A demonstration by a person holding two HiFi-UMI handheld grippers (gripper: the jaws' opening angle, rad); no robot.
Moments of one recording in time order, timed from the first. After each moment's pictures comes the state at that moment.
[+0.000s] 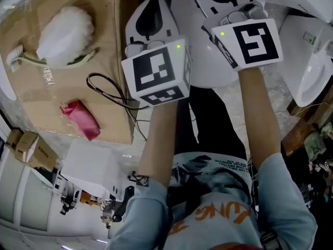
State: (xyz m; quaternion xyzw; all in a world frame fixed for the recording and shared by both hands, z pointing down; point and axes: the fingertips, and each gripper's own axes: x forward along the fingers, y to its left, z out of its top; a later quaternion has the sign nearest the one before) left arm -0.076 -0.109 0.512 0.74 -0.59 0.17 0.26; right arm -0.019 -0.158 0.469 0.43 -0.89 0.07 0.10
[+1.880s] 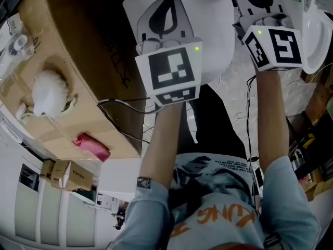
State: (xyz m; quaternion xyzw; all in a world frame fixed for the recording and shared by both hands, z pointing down) left arm 0.106 -0.100 0.536 0.84 -0.42 0.24 0.24; right arm 0.228 -0.123 0.499 0.62 -0.77 0.11 0.13
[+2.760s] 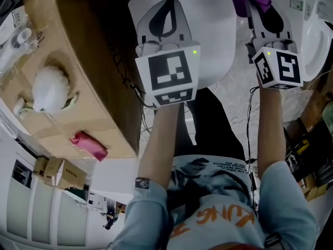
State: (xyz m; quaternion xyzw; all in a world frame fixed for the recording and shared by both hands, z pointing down) left arm 0.091 -0.110 0.537 0.84 -0.43 0.24 0.23; right arm 0.256 -0.086 0.518 0.64 -0.73 0.14 0.18
